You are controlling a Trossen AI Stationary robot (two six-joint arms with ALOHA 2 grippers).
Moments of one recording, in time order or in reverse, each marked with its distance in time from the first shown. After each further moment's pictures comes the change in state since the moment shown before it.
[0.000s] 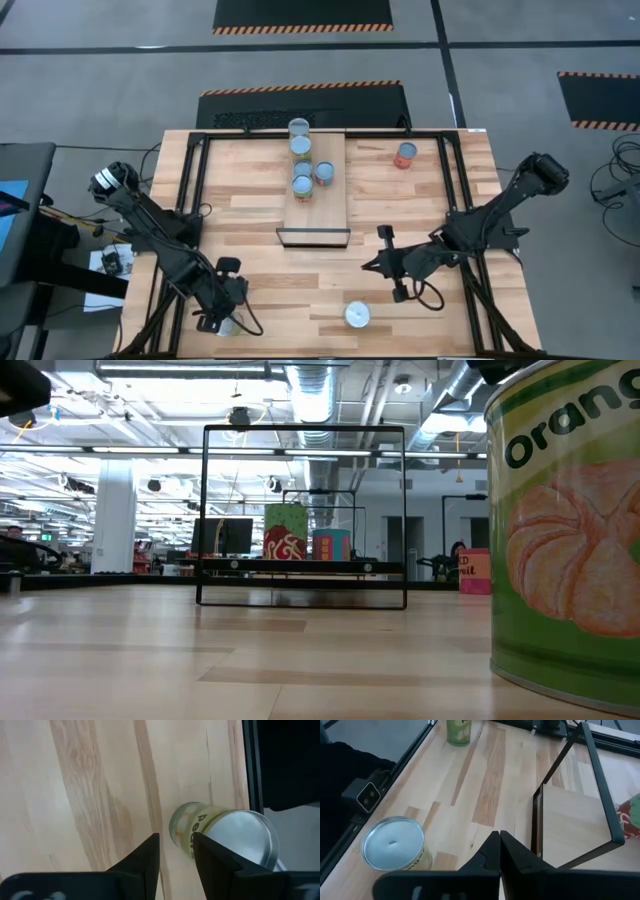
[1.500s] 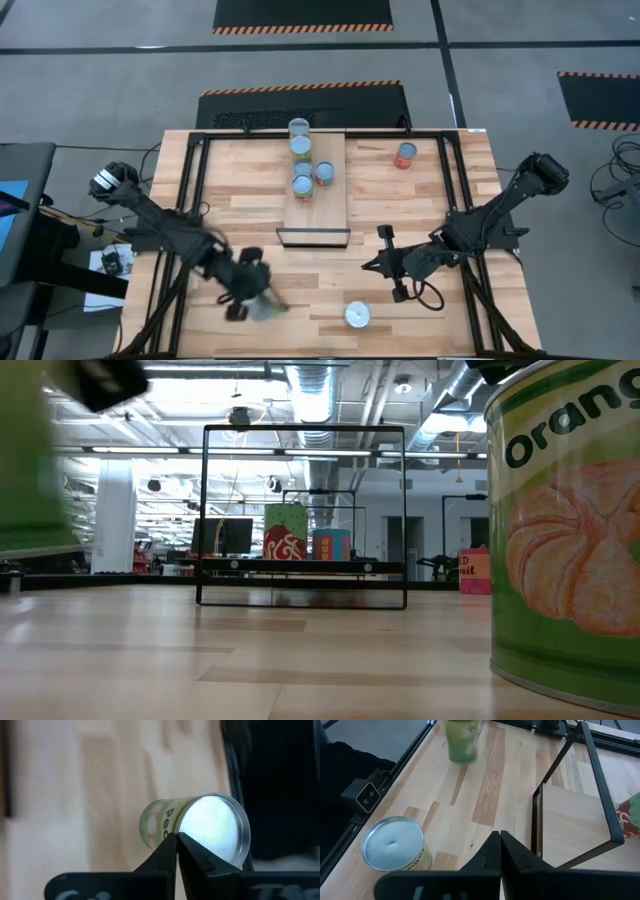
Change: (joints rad) left arm 0.190 0.000 0.043 0.170 -0.029 0.117; right arm 0.000 0.000 0.001 -0.001 0.002 0.003
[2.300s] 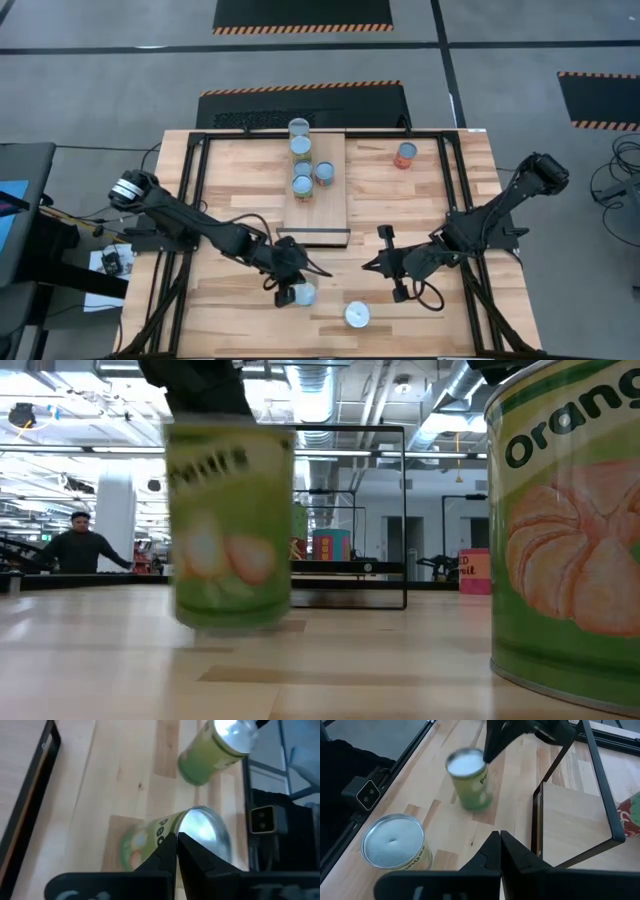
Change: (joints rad) left arm 0.222 0.195 0.031 0.346 0.019 -0.027; right arm 0.002 0.000 0.000 -0.008 -0.001 0.001
